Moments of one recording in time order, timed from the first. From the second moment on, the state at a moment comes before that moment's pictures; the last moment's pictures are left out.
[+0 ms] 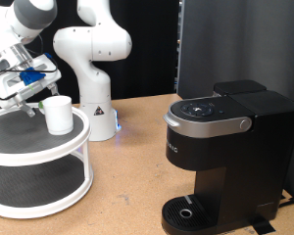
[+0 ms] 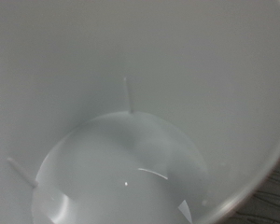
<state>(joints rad) -0.24 -0.75 -0.80 -2.92 0.14 2.21 -0.95</state>
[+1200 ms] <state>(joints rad) -0.28 -0.77 -0.77 -2.90 0.09 2.07 -0.95</state>
